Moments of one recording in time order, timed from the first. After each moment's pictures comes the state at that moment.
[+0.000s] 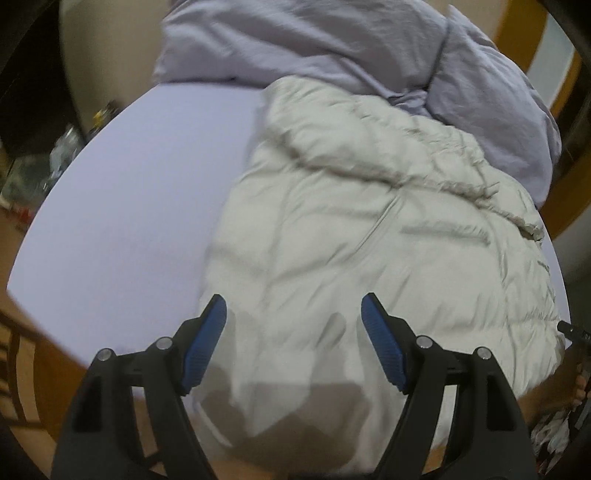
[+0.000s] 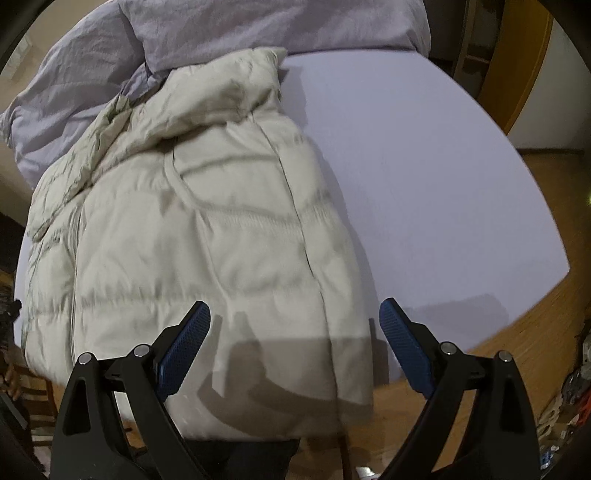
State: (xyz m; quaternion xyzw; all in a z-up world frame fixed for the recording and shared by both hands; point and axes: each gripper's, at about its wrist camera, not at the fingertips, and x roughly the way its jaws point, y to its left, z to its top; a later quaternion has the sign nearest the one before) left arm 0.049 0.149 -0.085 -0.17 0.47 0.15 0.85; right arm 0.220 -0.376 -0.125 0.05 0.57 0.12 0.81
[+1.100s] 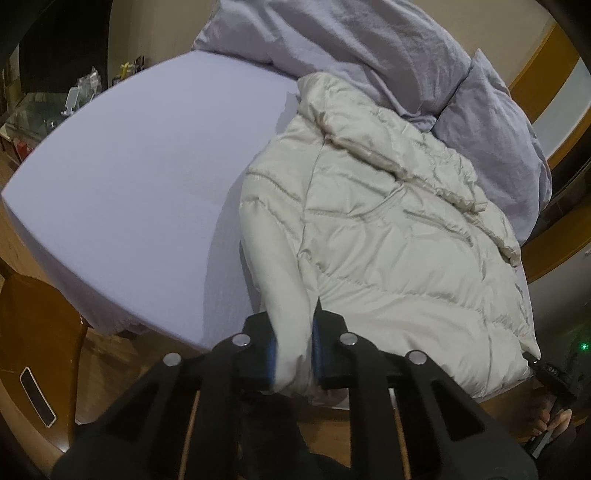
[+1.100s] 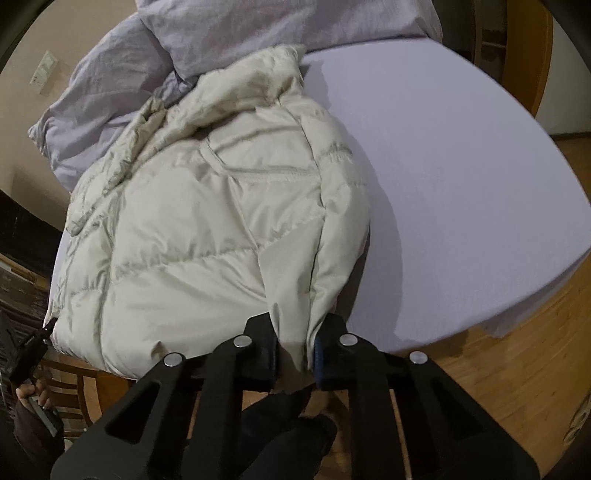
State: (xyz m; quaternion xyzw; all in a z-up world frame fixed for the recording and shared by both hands) left arm -0.003 0.155 -0.090 -0.27 0.43 0.15 0.85; right arm 0.196 -0.383 -0.116 0.11 0.52 0.19 0.82
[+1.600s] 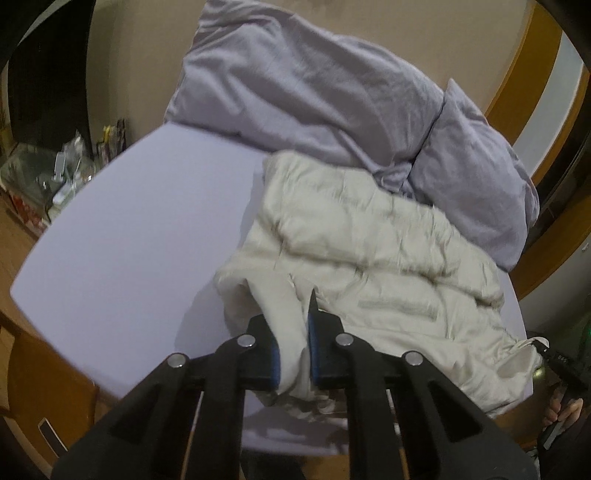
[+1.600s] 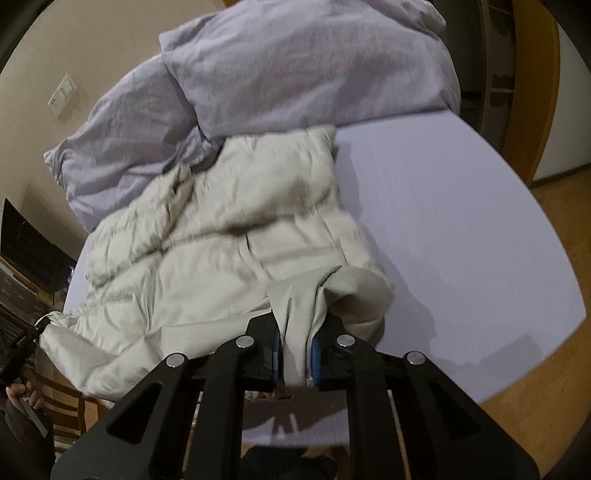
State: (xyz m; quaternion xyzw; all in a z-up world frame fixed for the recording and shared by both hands) left arm 0.060 0.166 -0.005 -0.22 0.37 0.15 0.89; right arm 0.250 -0.357 -0.042 0.11 0.45 0.20 0.86
